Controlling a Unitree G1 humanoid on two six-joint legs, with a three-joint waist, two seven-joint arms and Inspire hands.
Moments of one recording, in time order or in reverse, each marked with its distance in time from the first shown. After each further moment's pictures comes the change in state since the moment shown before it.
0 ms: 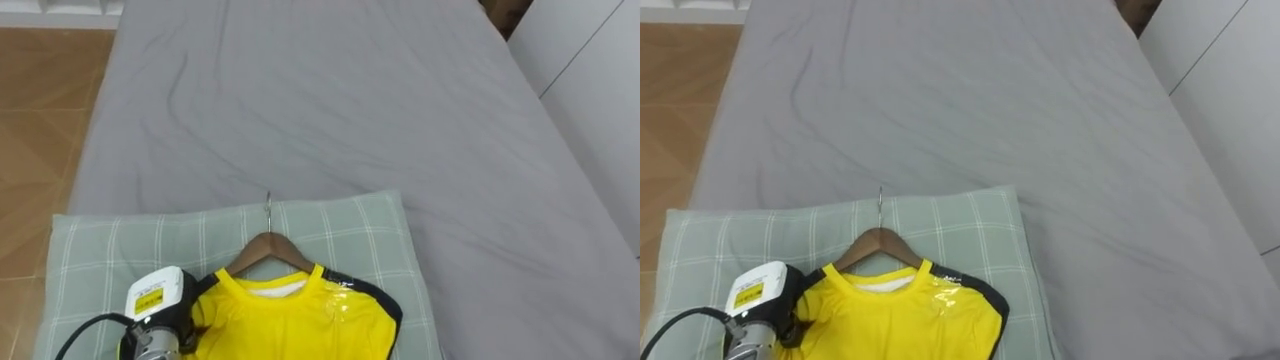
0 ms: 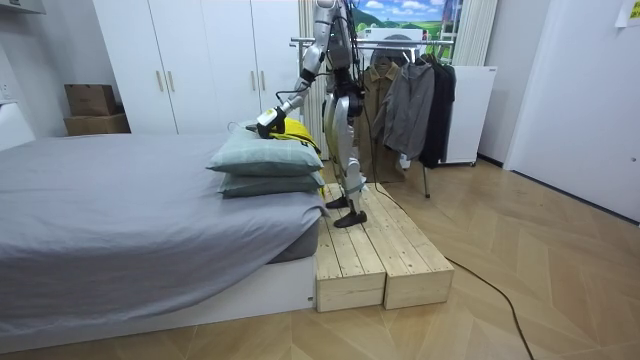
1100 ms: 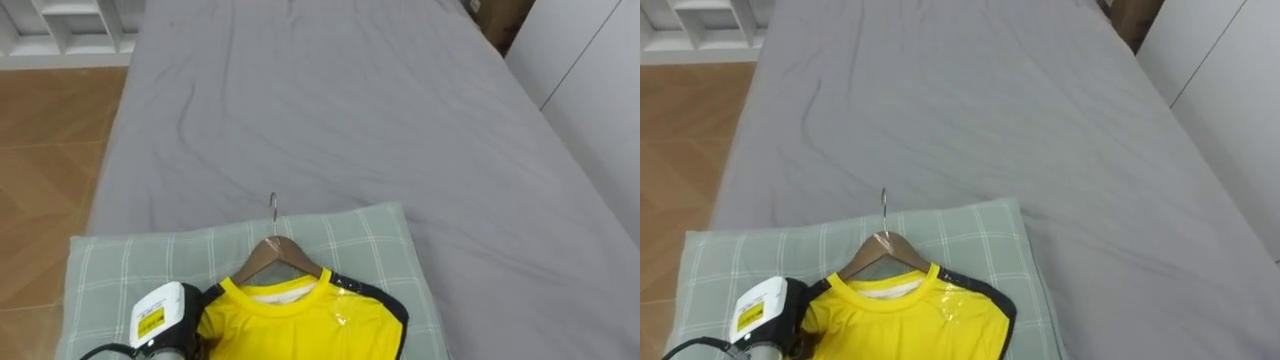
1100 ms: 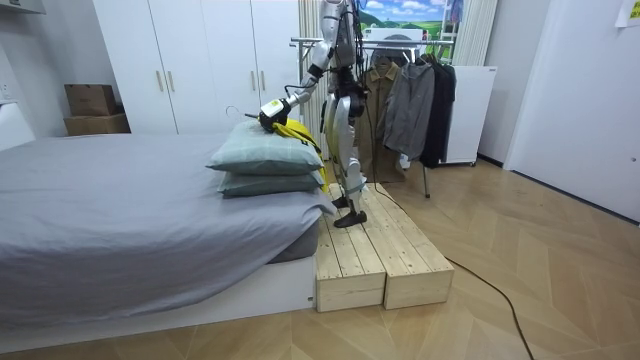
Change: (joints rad) left arm 0.108 -0.022 -0.017 -0.084 -0.163 -0.088 0.114; right arm 0.014 -0.015 -0.002 -0.002 0.012 -0.058 -0.012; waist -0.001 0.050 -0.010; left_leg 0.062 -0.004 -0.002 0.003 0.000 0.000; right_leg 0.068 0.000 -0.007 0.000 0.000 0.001
